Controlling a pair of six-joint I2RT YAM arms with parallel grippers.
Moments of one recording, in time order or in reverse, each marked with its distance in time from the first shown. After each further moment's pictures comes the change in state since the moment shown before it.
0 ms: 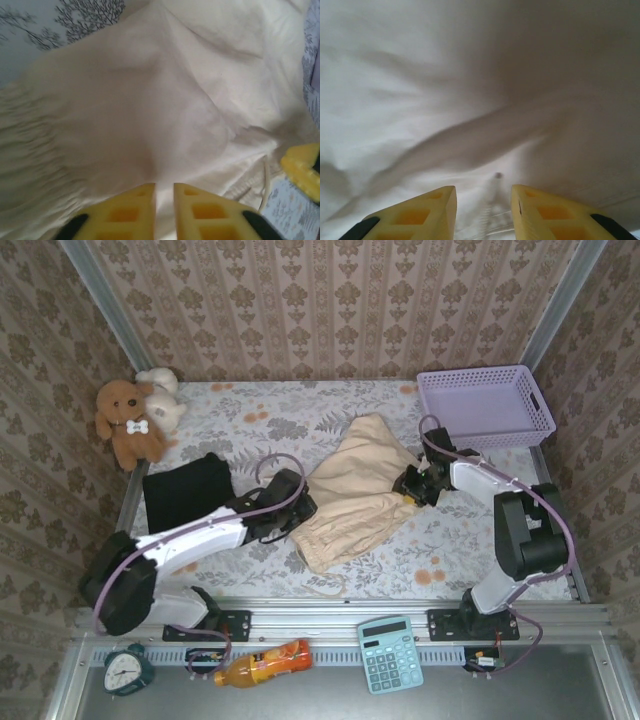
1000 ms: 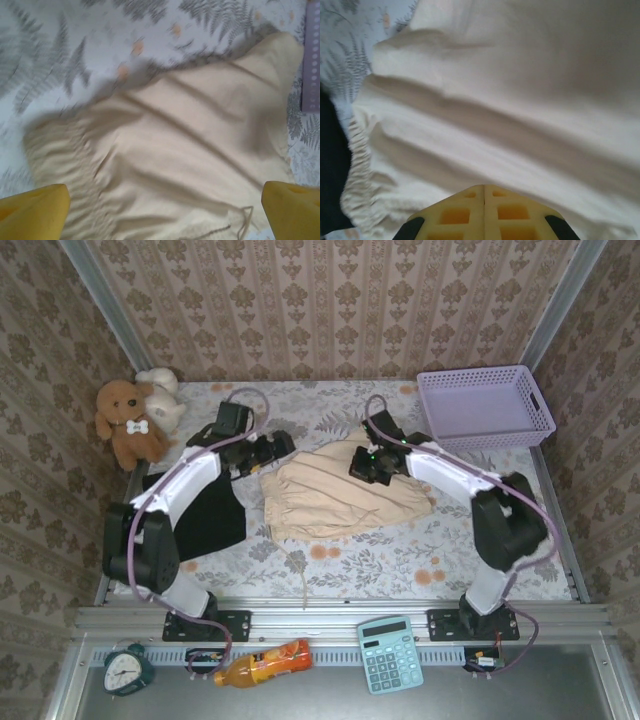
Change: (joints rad) left arm 0.530 0.163 0.358 -0.280 0.393 0.609; right arm 0.313 0.162 0.361 0.011 0.150 0.112
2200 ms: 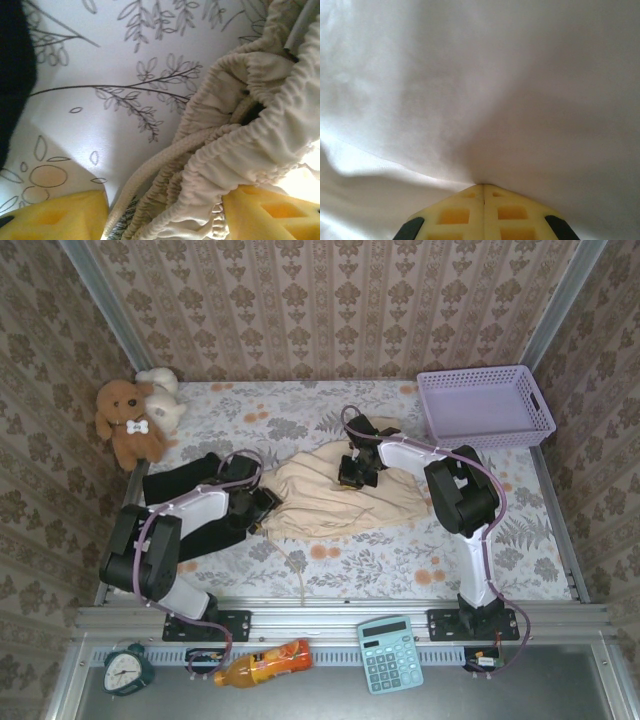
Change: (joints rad) left arm -0.080 0.023 -0.369 0.131 -0.100 -0.449; right arm 0.006 0.302 0.176 -0.069 -0.055 -0.116
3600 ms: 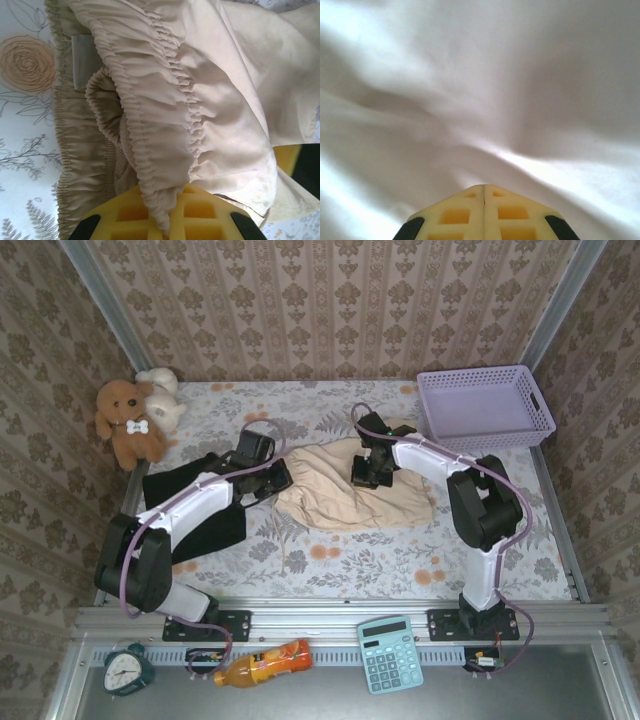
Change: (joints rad) left arm -0.095 -0.082 0.200 -0.015 -0.034 0.303; right arm -0.004 -0.186 -0.089 -0.108 0.093 -0.051
